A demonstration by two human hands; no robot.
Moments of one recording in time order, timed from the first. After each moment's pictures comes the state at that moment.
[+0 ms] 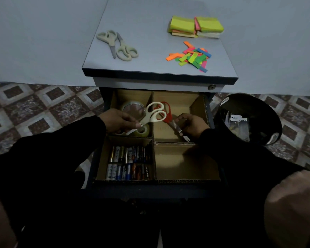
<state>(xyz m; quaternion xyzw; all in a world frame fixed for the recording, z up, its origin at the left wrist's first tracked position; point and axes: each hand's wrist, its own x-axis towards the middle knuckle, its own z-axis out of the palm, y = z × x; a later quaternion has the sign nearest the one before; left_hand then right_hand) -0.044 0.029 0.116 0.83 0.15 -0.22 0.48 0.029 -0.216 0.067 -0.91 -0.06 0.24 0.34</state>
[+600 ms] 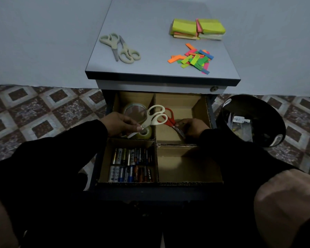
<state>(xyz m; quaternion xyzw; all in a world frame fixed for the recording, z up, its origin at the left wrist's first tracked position) -0.047 0.031 0.114 0.83 0.15 -0.23 0.49 0.040 -0.212 0.058 -0.93 -0.10 0.26 0.22</state>
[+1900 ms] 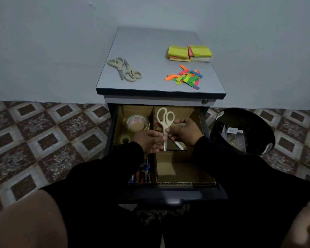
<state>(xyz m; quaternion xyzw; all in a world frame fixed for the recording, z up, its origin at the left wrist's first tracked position) -0.067 -0.049 0.109 0.66 0.22 -0.16 0.71 -0.022 -0.182 0.128 -0.68 0.08 0.22 0.69</state>
